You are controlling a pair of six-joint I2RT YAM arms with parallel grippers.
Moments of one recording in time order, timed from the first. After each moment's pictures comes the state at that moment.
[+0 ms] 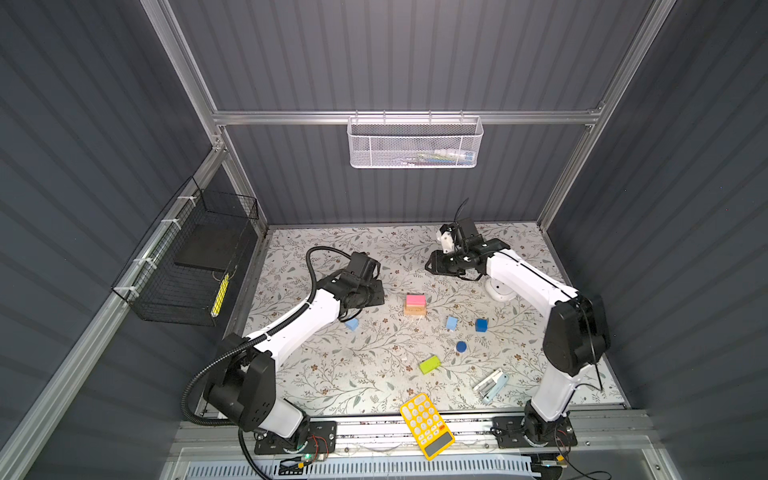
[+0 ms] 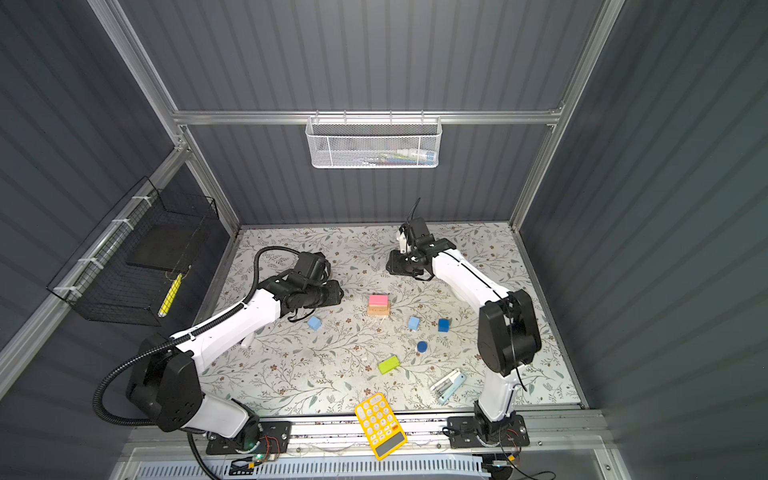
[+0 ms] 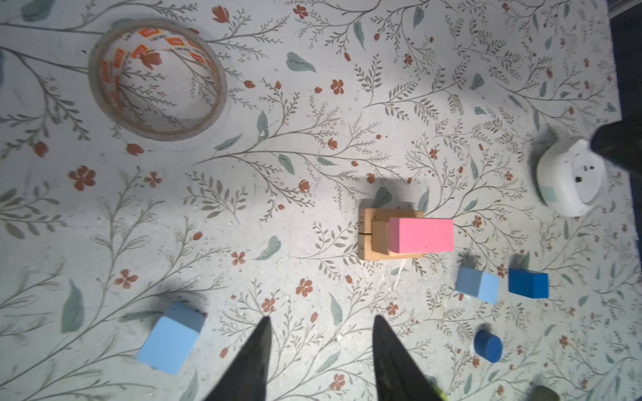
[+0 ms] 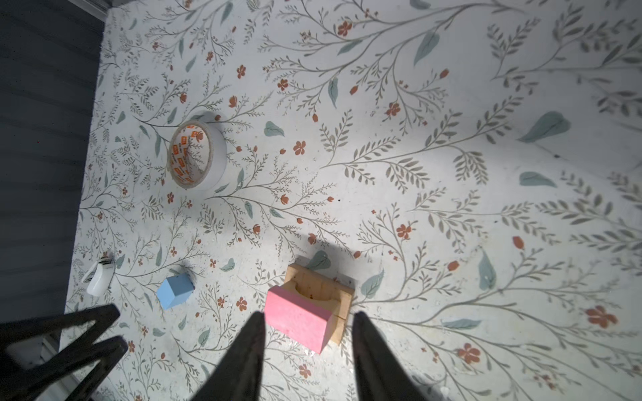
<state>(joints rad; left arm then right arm) -0.57 1.50 1.14 -0.59 -0.03 -0.54 0.43 1.77 1.48 -0.60 -0.24 0.40</state>
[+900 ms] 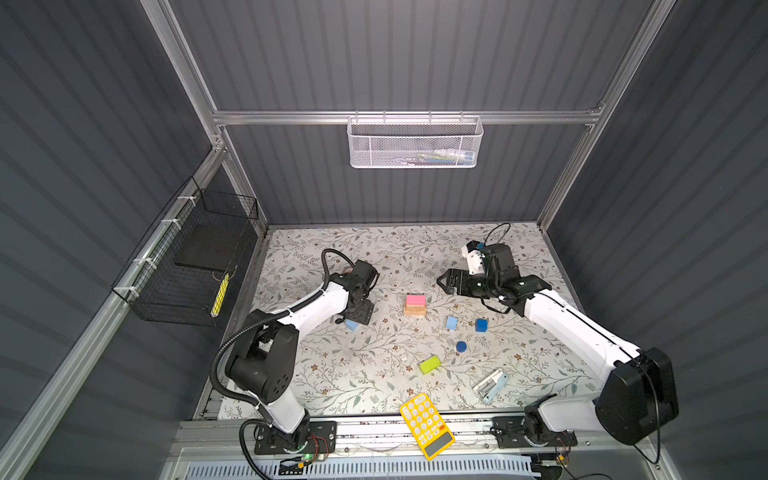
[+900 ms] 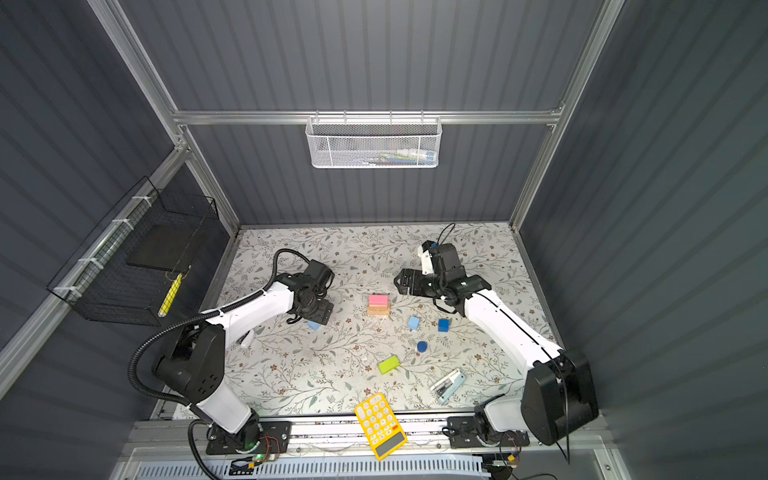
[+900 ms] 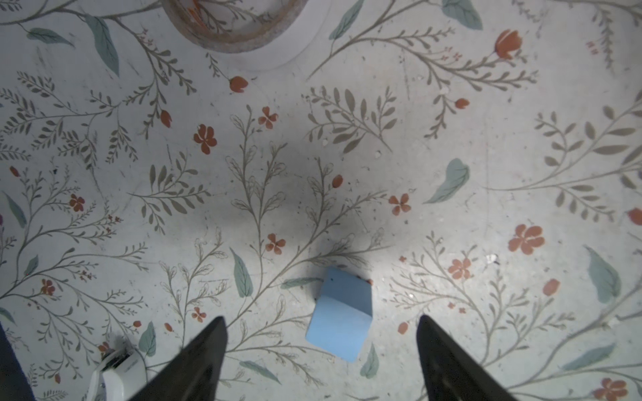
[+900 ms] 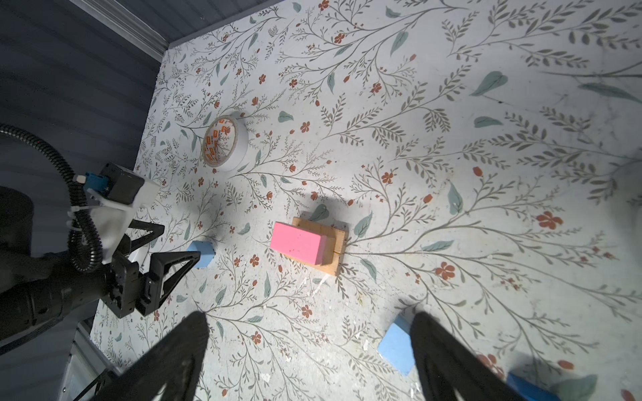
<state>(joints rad) -0.50 1.68 1.14 -0.78 -0.23 -0.14 0.39 1.35 1.03 -0.43 -0.27 0.45</state>
